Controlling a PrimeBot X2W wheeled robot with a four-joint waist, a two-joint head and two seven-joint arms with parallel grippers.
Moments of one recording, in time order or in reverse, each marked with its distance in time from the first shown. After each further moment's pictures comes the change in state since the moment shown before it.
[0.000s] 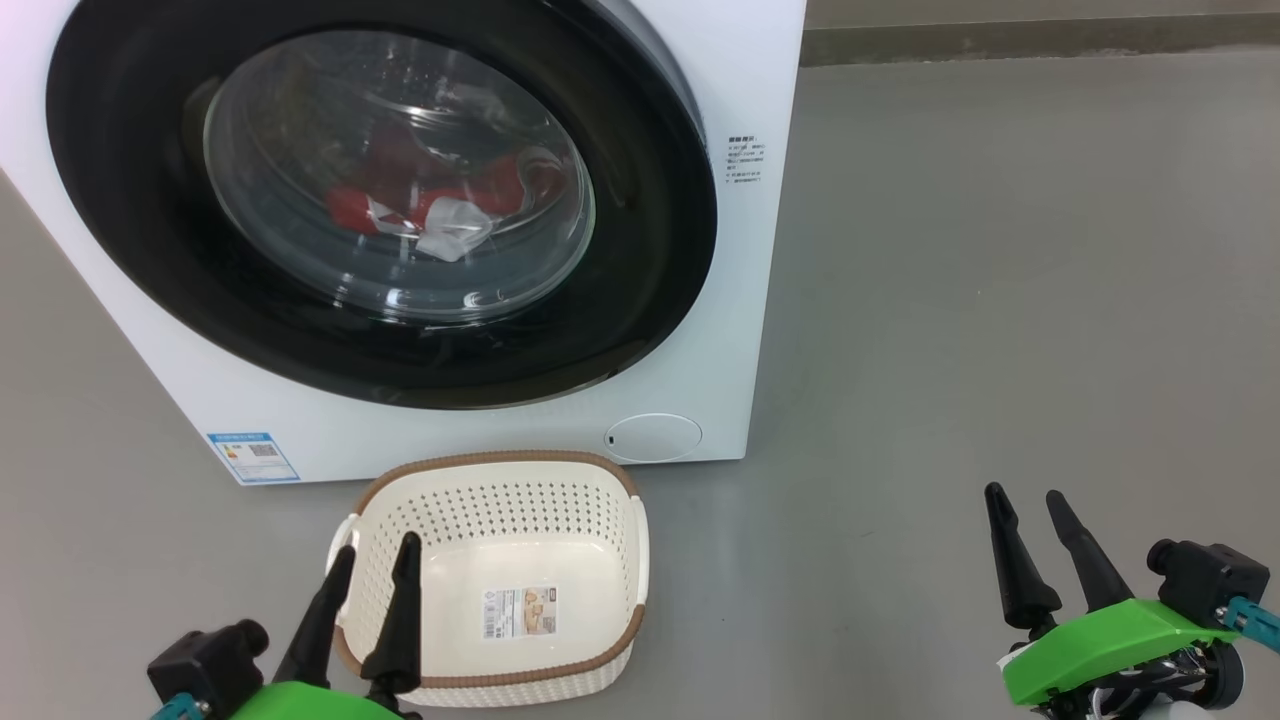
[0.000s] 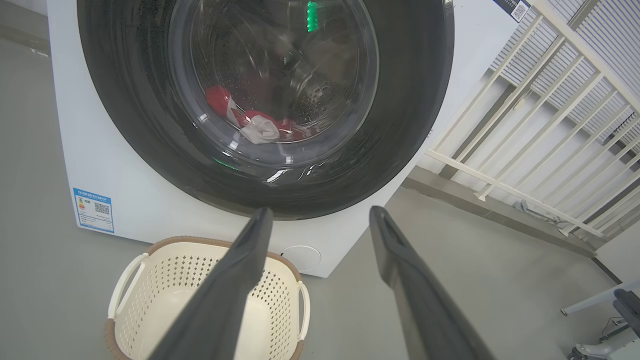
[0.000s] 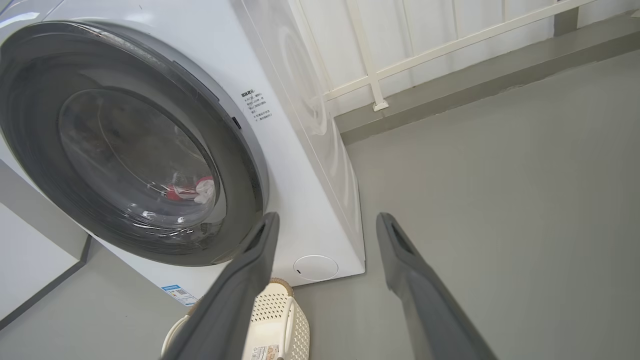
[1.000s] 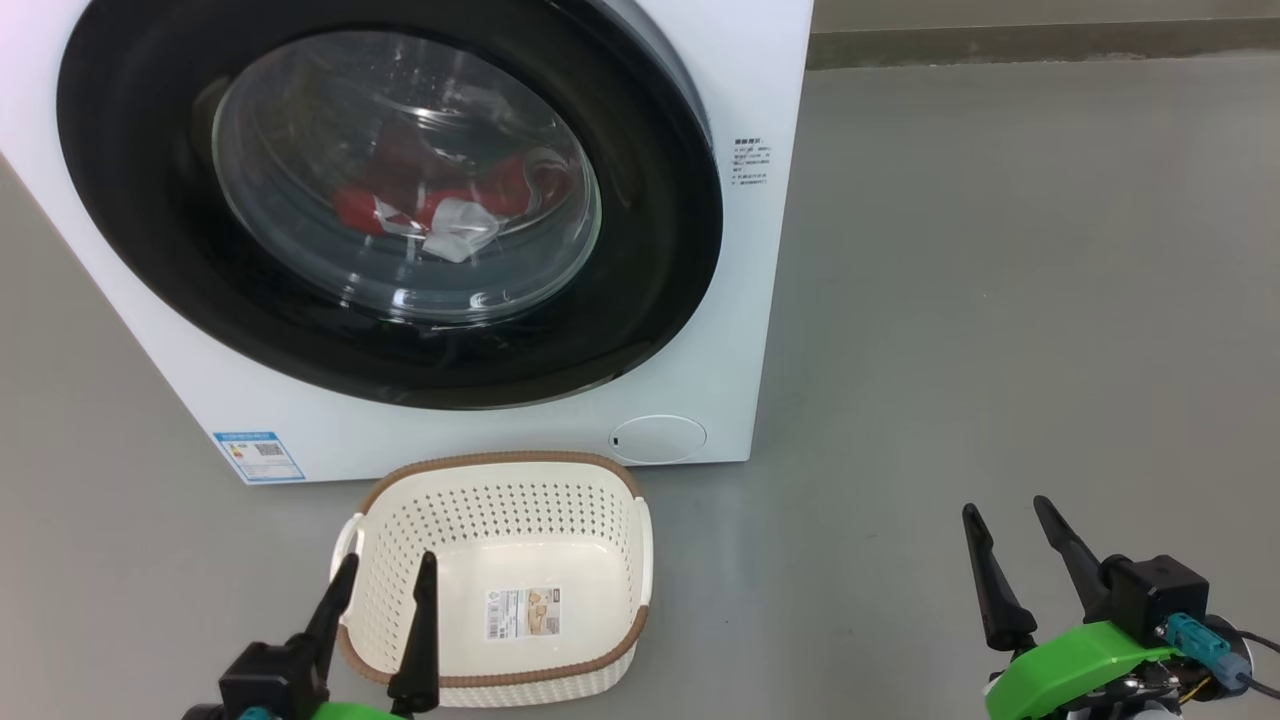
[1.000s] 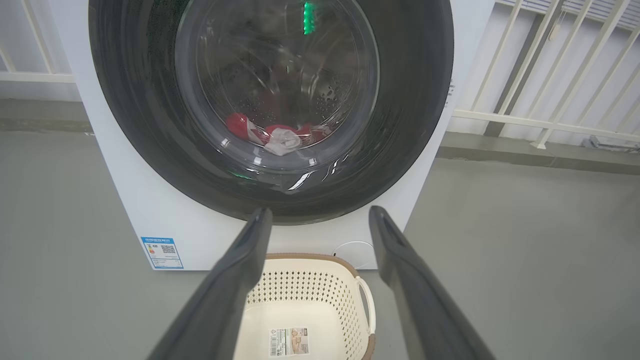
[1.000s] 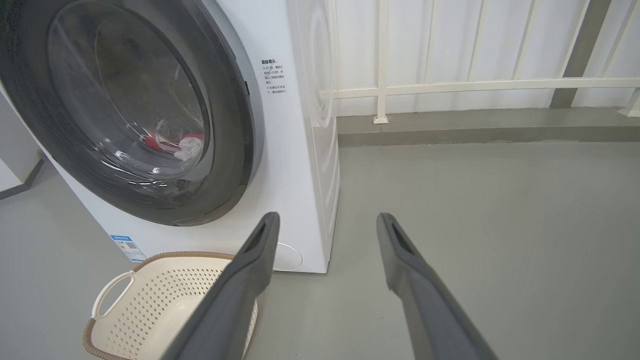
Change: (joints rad) left arm -0.006 0.003 -0.035 0.069 0.323 0.052 -0.089; right arm 0.000 -0.001 0.013 0.051 -0.323 0.000 -0.089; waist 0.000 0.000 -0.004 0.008
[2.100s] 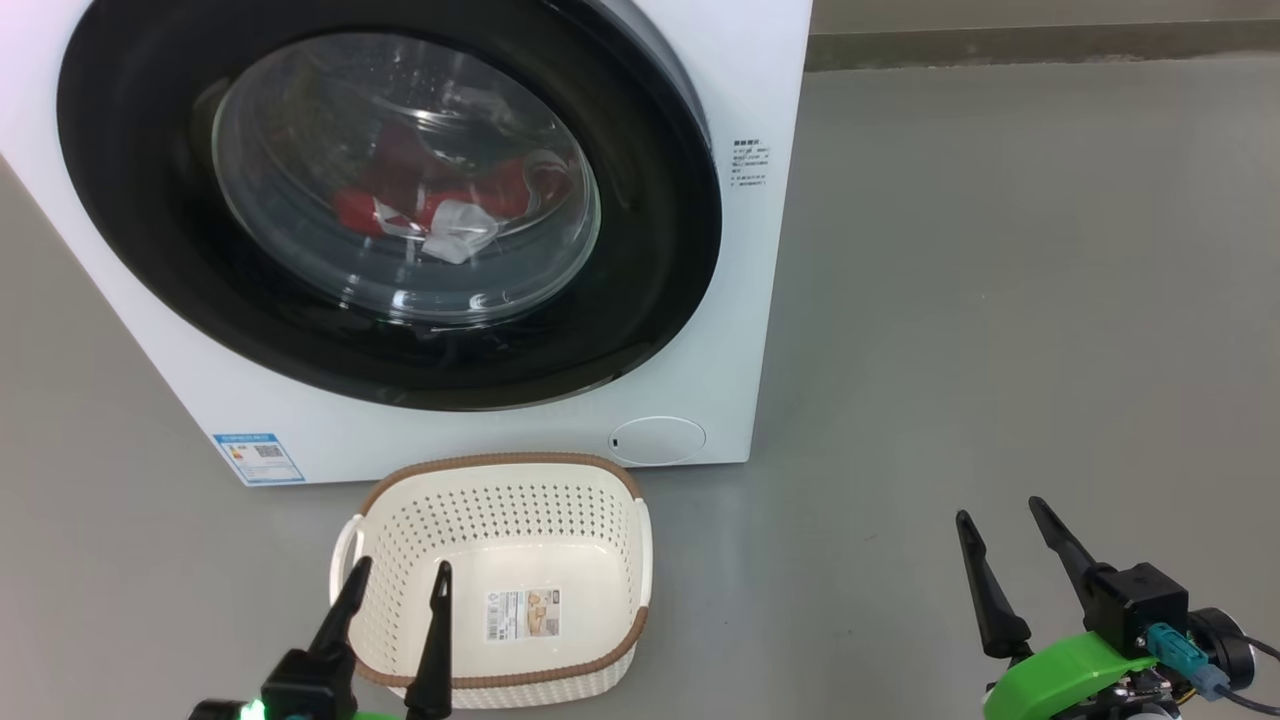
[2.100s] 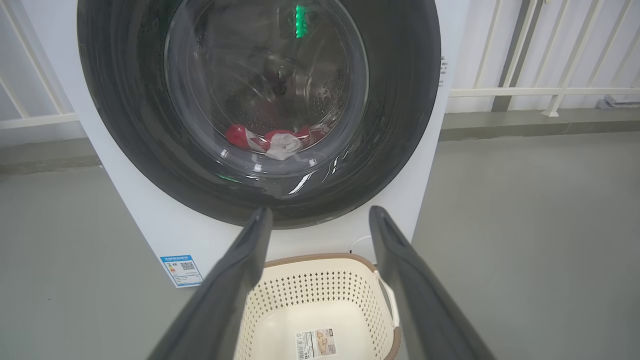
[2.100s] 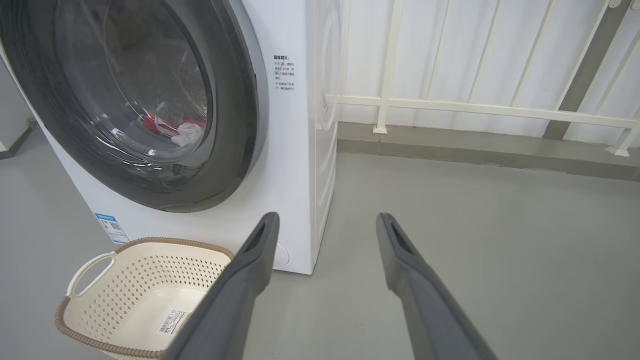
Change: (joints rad) left arm -0.008 -0.002 -0.019 0.042 0.144 0.018 -0.043; right arm 0.000 -0.002 0.000 0.017 -0.132 0.000 -0.045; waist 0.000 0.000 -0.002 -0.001
